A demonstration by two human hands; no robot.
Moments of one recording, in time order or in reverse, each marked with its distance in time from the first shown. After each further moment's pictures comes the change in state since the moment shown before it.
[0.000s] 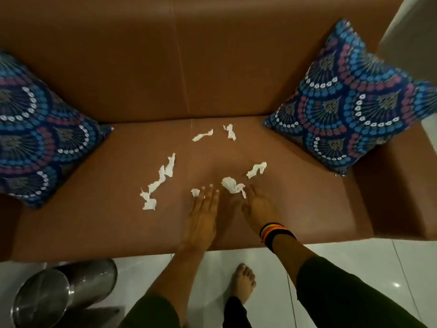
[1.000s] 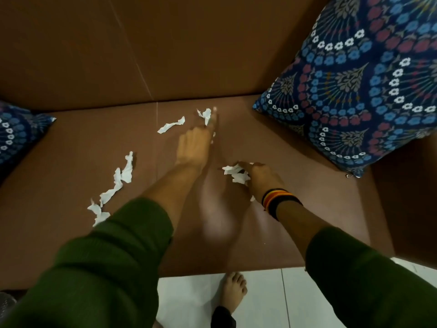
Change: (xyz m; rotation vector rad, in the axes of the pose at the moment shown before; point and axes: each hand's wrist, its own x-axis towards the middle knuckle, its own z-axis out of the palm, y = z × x) left_hand 0.248 0.027 -0.039 -0.039 0.156 -0.095; right_hand 0.150 0.106 -0.002 -0.024 -0.135 -0.046
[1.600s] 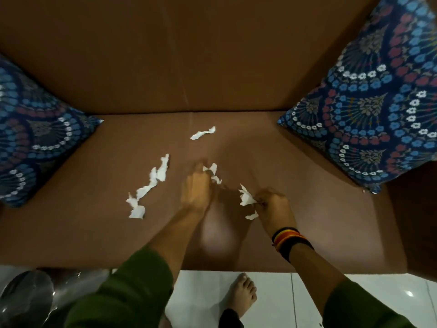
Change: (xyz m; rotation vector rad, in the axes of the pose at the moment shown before) left_hand -0.111 -0.055 -0.001 -0.278 0.030 -0.250; right_hand -0.069 -0.056 0.026 0.280 0.241 0.035
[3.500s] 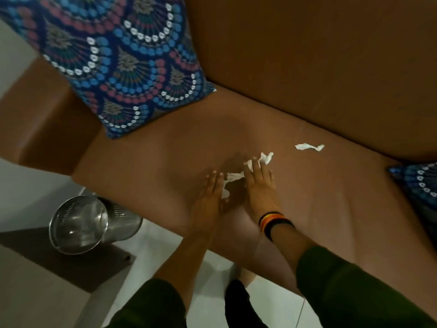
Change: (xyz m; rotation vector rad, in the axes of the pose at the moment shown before) left_hand -0.075 -0.226 -0.006 -0.197 -0.053 -0.238; right_hand 0.046 -0.221 0.166 -0.590 -0.194 -0.514
